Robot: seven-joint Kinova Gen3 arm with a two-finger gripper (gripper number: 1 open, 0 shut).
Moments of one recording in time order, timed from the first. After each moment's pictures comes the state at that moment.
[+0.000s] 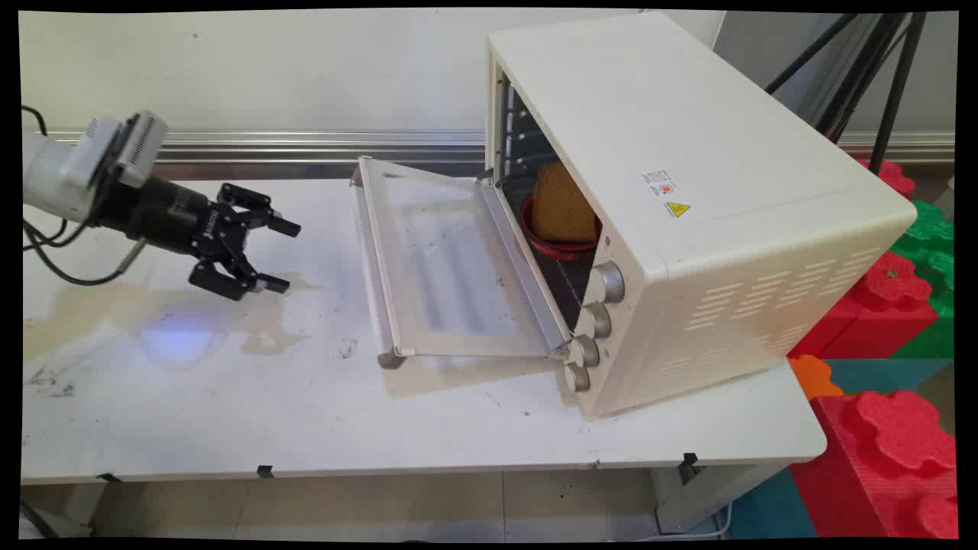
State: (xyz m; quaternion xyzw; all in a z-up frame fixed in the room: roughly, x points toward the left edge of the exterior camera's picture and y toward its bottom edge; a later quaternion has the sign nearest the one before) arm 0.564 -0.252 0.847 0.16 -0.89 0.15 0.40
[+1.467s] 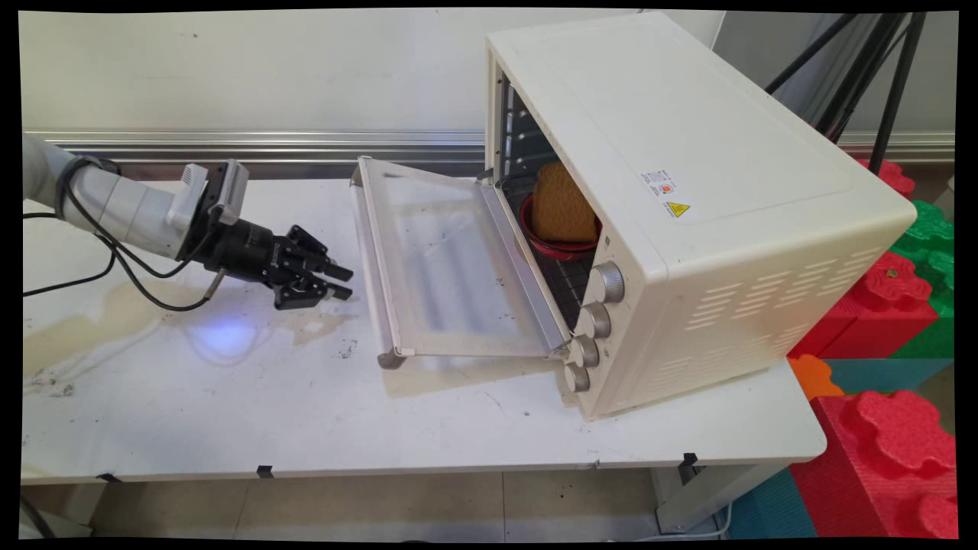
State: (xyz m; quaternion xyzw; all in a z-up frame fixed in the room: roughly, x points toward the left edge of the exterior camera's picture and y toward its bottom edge) arm 0.529 -0.287 0.773 0.20 -0.88 0.14 0.40
